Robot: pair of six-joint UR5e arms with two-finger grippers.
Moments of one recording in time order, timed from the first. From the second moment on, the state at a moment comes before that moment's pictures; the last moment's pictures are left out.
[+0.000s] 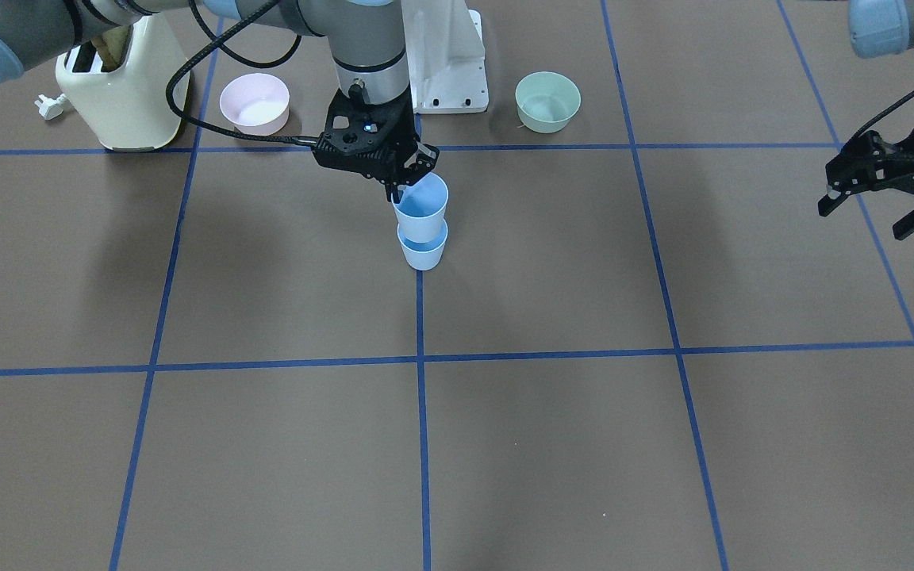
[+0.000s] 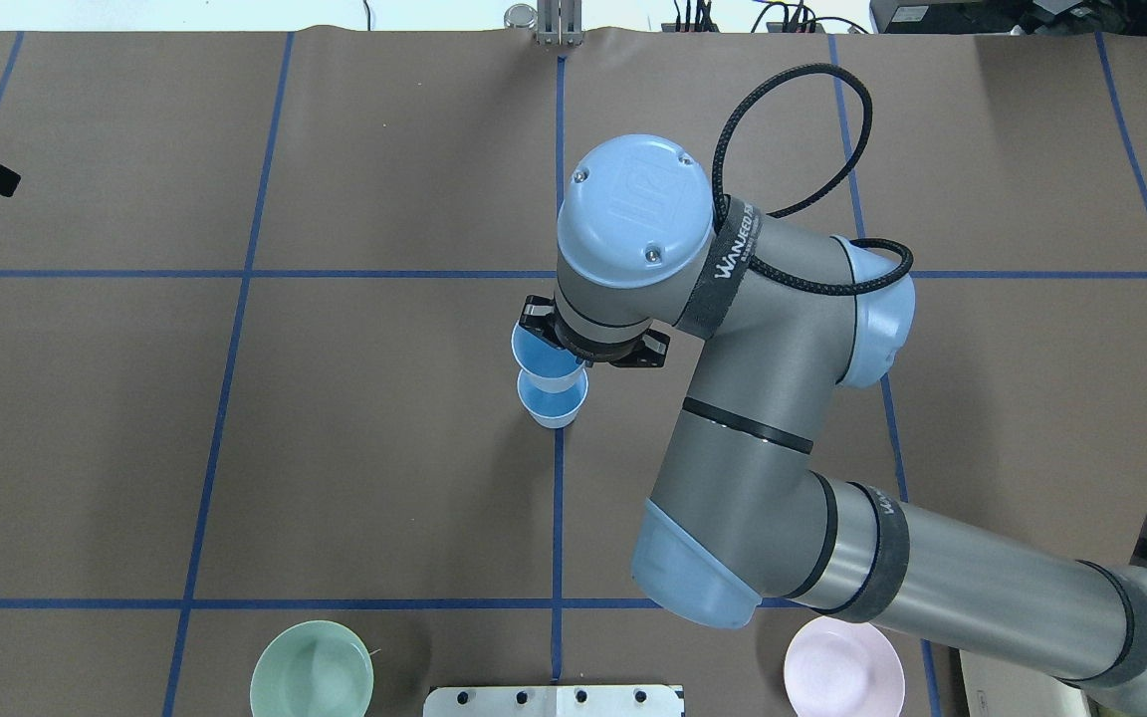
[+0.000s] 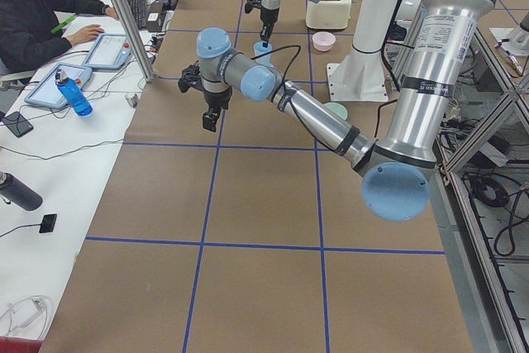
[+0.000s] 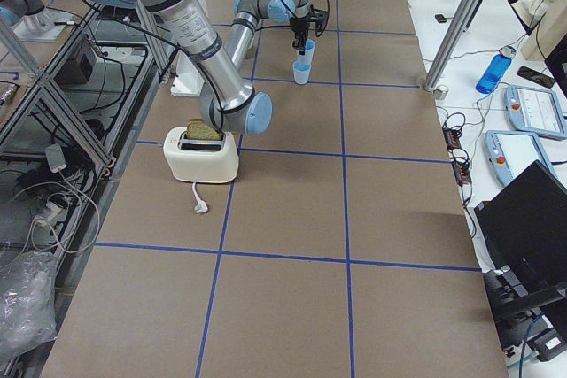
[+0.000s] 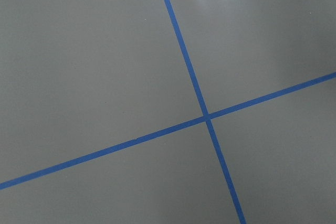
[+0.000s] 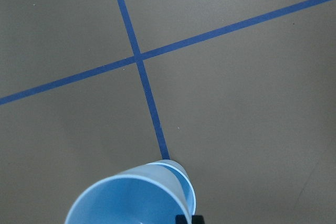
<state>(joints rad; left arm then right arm) -1.27 -1.80 -1.94 -1.50 -2.37 -0.26 0.51 -0.77 1.81 -1.80 1.81 1.51</state>
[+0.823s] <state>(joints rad) -1.27 -1.80 -1.94 -1.50 -2.37 -0.26 0.49 -0.79 1.78 -1.76 1.81 1.51</state>
